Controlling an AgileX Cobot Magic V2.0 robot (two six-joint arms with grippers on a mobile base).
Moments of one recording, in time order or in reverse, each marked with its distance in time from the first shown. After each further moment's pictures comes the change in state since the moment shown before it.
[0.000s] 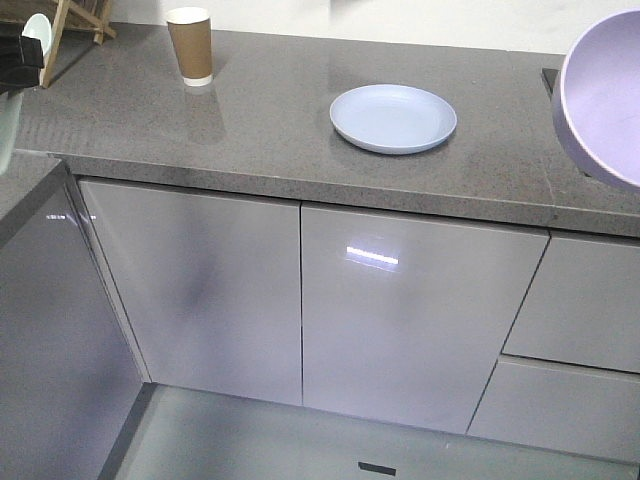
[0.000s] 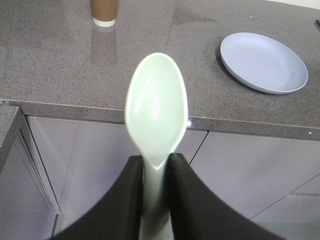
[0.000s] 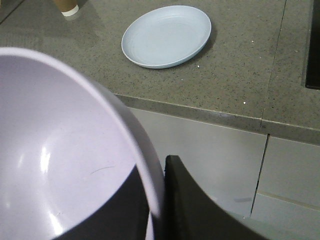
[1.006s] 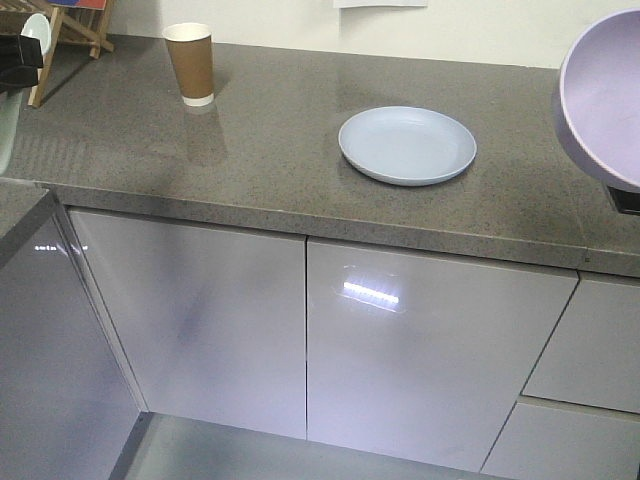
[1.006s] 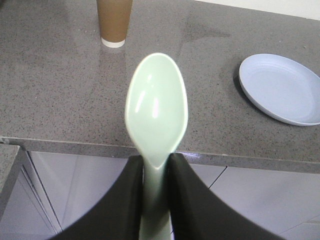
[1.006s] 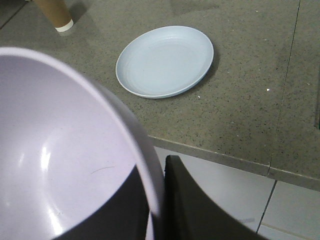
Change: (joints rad) left arm 0.000 0.000 0.000 0.000 0.000 0.000; right arm 0.000 0.000 0.000 0.000 0.000 0.000
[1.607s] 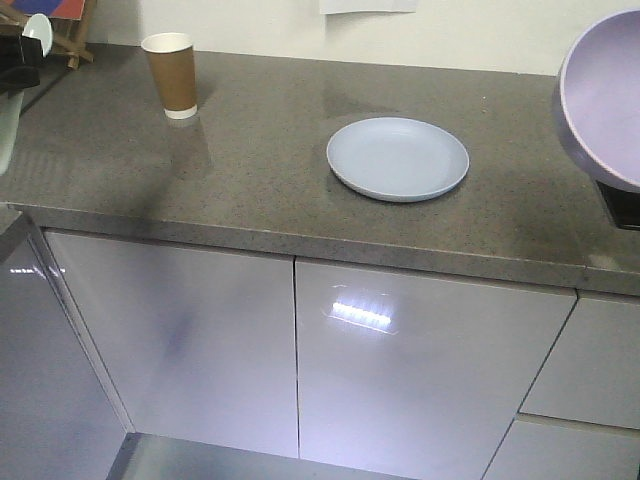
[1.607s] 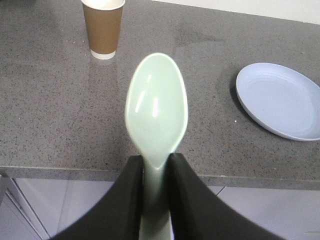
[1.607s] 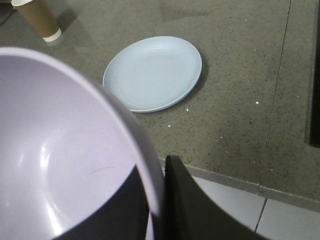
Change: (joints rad) left arm 0.000 0.000 0.000 0.000 0.000 0.000; right arm 0.000 0.000 0.000 0.000 0.000 0.000
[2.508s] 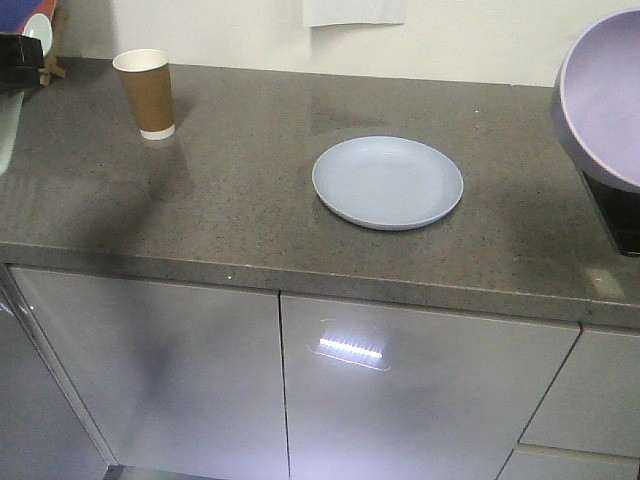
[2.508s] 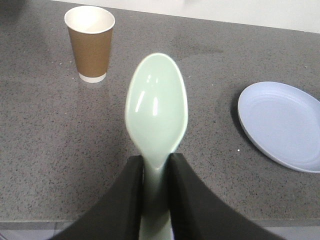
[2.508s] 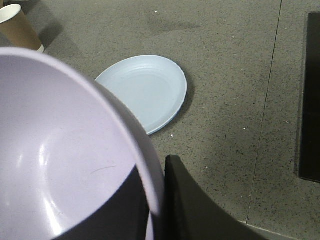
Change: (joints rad) left arm 0.000 0.000 0.000 0.000 0.000 0.000; right arm 0.000 0.000 0.000 0.000 0.000 0.000
